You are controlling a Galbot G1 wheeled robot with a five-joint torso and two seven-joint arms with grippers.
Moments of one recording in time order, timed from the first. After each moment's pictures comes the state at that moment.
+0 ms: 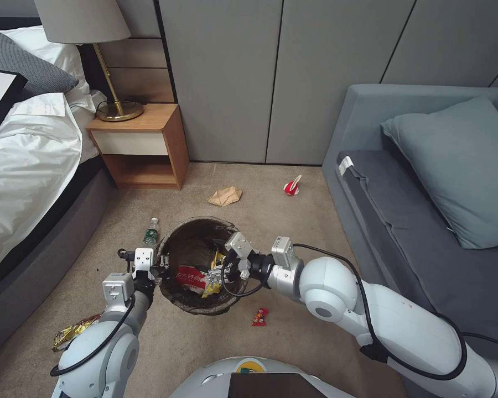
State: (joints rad) left arm 1.68 -1.42 -0.62 -2.42 -0.20 0.63 -0.04; right arm -0.76 0.85 -0.32 2.26 0.84 -0.58 0.06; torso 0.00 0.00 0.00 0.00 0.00
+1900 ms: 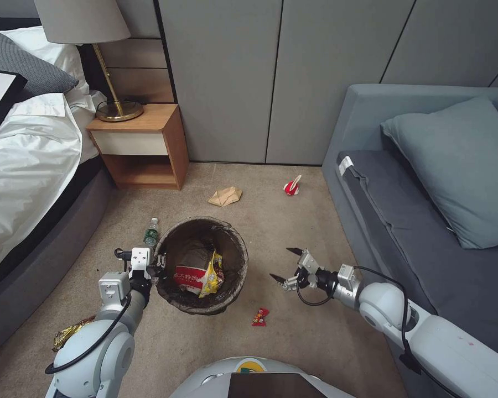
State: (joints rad) left arm 1.68 -1.39 -0.65 -2.42 -0.24 0.64 -0.05; right arm -1.24 0.64 0.09 1.89 0.48 -0.09 -0.34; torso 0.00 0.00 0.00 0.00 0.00
